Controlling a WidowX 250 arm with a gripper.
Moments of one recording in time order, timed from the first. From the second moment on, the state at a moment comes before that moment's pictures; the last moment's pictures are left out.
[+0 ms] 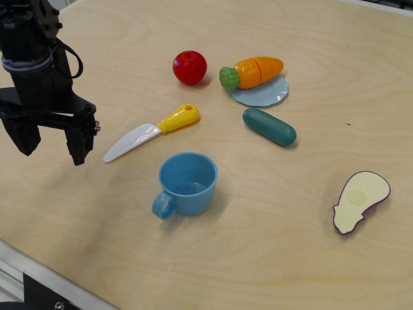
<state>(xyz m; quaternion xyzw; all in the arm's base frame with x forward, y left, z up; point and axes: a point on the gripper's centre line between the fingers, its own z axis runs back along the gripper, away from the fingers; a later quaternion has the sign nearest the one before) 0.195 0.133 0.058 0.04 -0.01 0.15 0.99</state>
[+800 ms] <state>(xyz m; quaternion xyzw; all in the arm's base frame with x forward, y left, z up) 0.237 0.102 0.074 0.09 -0.01 0.33 0.94</state>
